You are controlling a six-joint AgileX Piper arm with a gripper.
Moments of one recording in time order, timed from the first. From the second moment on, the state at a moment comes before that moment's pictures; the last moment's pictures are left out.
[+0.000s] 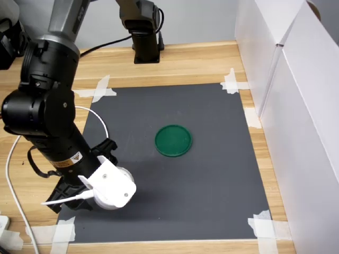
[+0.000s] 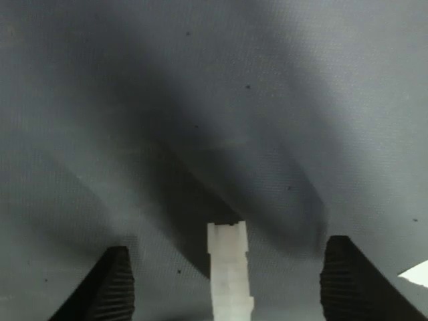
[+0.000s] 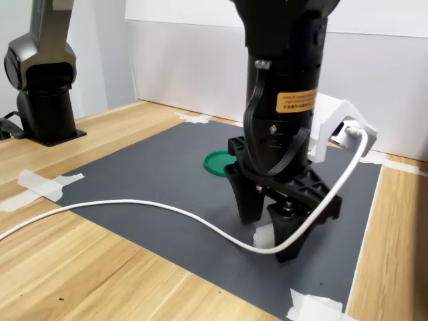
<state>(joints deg) -6.9 127.8 -108.0 4.1 65.7 -67.0</state>
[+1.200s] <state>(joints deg) -6.9 115.5 -108.0 5.6 69.8 -64.4</state>
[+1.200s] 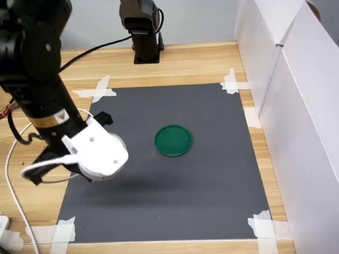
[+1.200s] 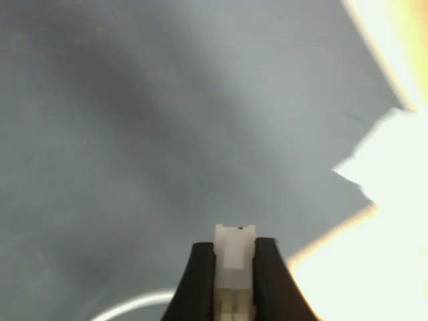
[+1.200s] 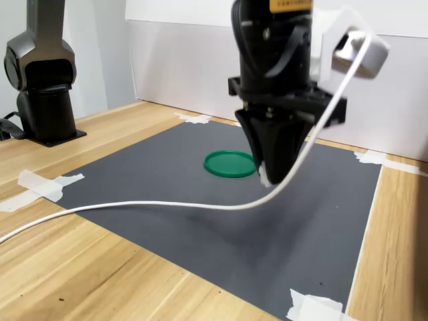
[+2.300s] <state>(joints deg) 8.6 88.0 -76.7 5.5 66.8 -52.4</state>
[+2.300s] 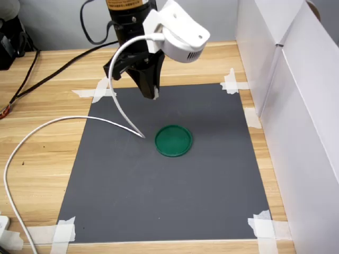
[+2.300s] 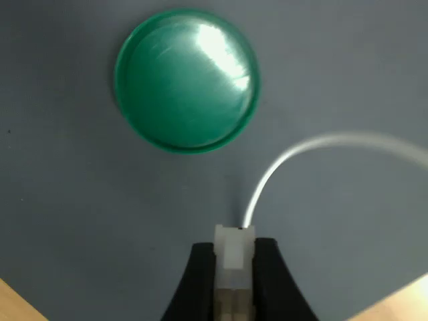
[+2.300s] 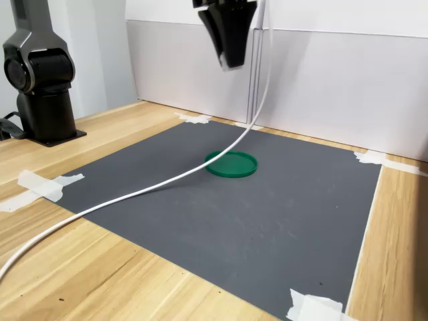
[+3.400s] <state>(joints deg) 9.8 95.1 -56.7 14.7 38.4 -54.4</state>
